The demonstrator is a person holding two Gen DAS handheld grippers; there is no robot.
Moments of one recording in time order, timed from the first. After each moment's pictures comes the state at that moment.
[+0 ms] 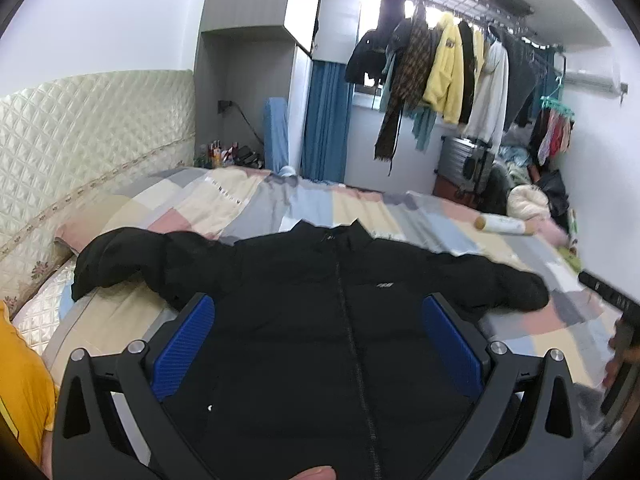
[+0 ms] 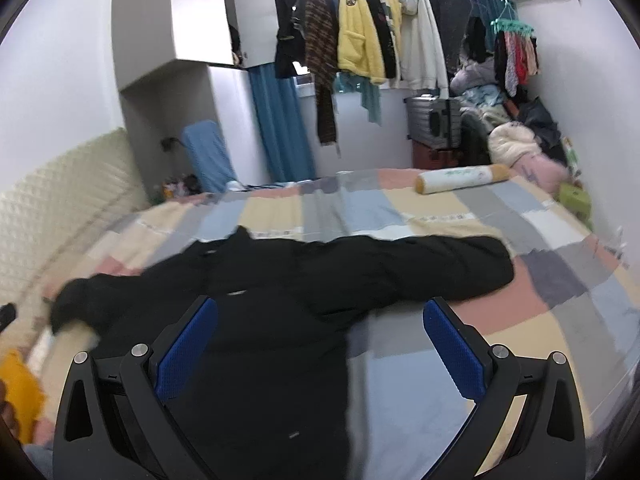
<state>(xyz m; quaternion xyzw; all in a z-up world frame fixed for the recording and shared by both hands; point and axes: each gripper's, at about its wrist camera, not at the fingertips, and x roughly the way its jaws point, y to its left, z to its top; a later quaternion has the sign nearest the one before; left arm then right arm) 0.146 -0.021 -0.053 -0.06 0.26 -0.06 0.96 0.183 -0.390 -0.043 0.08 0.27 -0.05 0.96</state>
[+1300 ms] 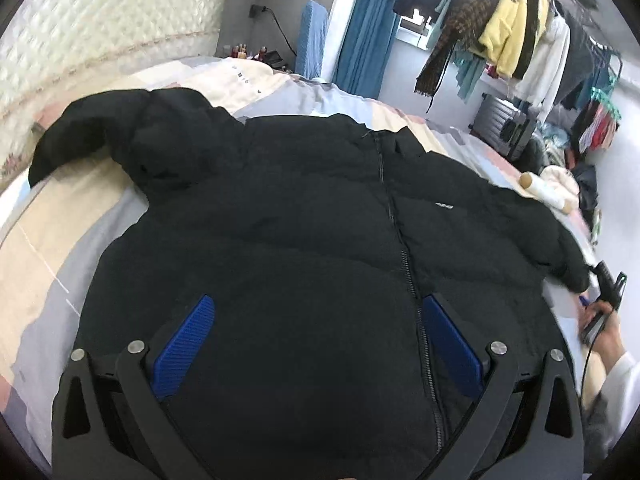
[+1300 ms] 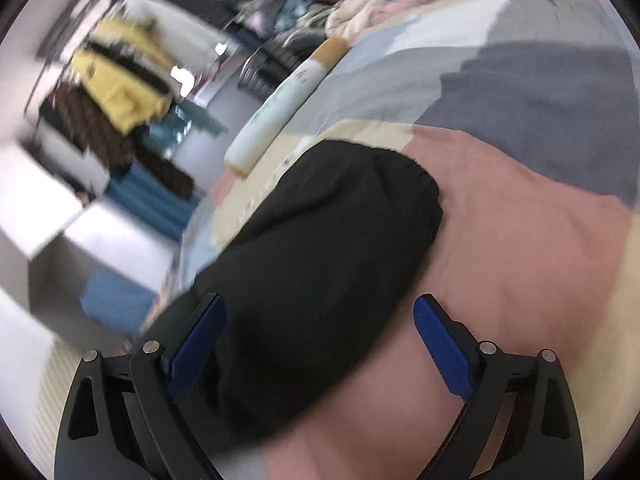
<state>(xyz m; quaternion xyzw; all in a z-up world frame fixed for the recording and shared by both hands) 0.222 -0.014 -0.209 -0.11 0.38 -0.03 0.92 0.309 -0.728 -0.281 0.46 0.22 -0.16 0.85</state>
